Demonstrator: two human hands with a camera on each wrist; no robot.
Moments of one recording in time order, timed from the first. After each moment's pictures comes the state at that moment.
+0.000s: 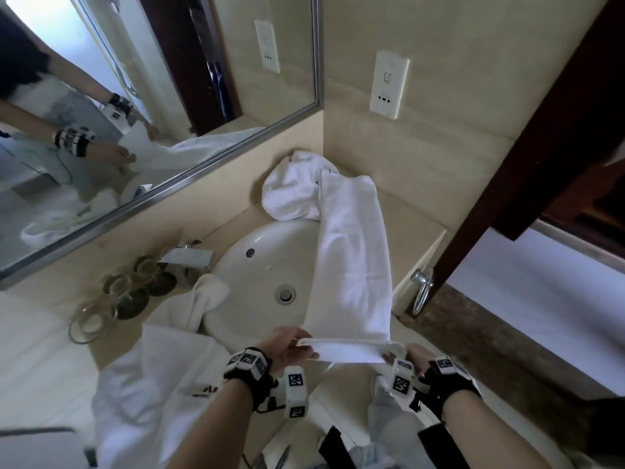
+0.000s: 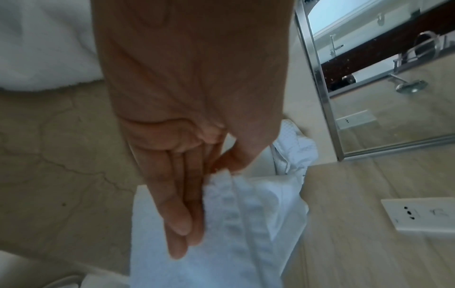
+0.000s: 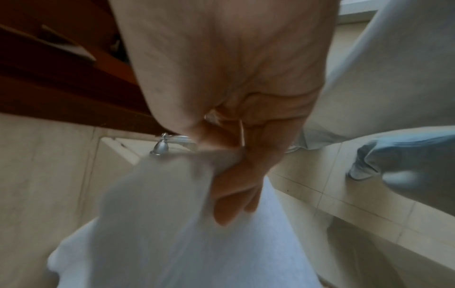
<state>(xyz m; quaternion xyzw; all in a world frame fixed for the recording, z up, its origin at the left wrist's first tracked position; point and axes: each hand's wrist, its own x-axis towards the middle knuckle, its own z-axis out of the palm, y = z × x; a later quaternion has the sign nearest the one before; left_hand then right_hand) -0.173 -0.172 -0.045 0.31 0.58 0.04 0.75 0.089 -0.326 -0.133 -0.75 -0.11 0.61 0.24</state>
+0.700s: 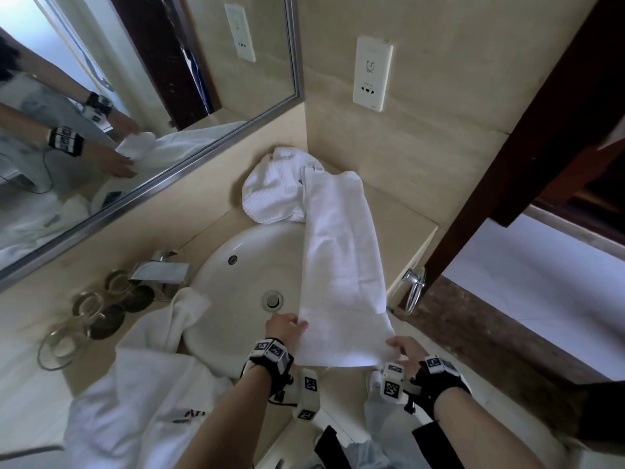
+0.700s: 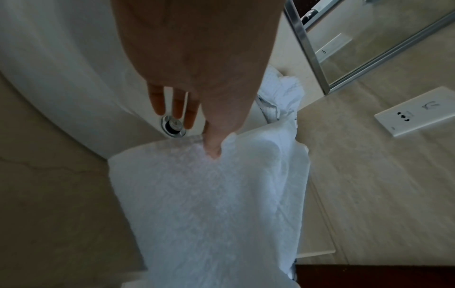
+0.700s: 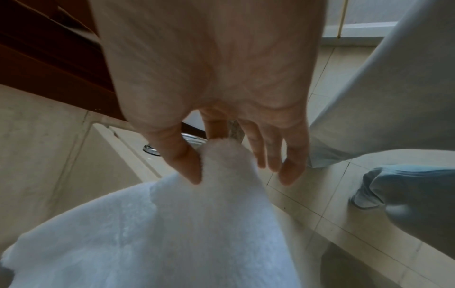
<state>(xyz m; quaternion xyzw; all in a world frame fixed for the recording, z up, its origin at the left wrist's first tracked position) -0.116 -0.134 -0.078 0.67 0.60 -0.04 0.44 0.098 -0.301 -0.116 -0.71 0.14 0.58 0.39</state>
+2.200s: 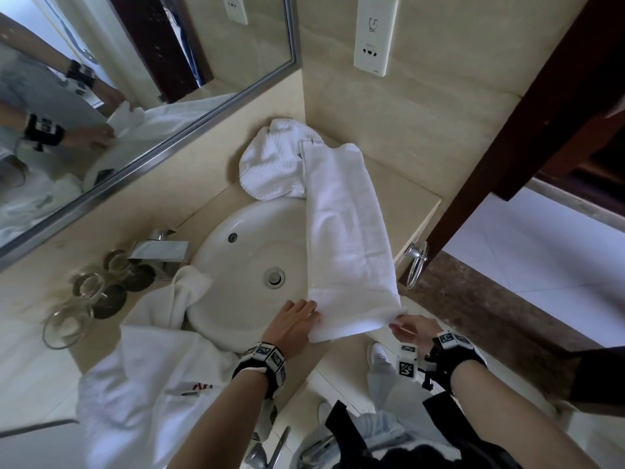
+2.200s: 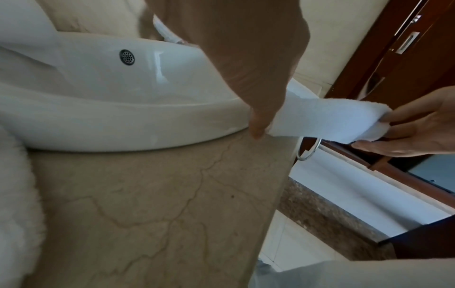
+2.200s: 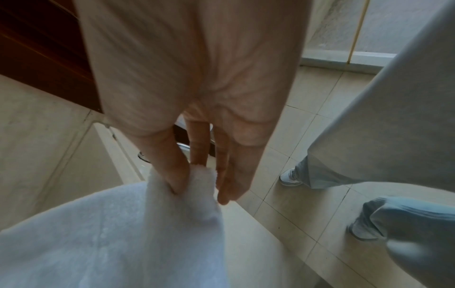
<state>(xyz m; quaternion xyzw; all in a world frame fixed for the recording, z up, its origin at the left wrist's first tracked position) -0.148 -0.160 -0.099 0.98 0.19 -0.10 0.06 0.106 -0.316 -0.116 -0.67 0.17 0.53 0.50</state>
